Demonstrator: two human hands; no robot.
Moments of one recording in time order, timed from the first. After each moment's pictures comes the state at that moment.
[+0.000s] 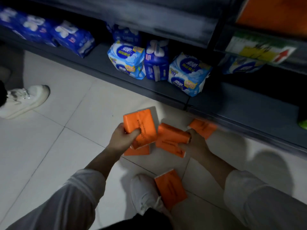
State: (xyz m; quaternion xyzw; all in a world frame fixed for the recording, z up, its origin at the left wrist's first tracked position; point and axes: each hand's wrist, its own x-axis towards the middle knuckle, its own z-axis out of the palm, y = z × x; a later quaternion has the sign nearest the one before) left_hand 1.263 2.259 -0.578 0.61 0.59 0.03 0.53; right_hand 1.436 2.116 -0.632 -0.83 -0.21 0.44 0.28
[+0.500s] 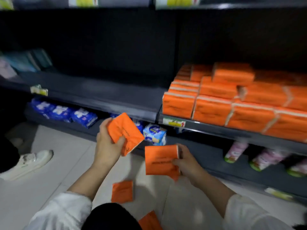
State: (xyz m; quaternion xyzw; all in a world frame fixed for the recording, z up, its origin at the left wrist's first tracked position) left_hand 1.293 2.201 -0.358 0.72 0.45 0.32 0.42; right_hand 1.454 2.038 -0.420 -0.72 -0.21 0.38 0.54
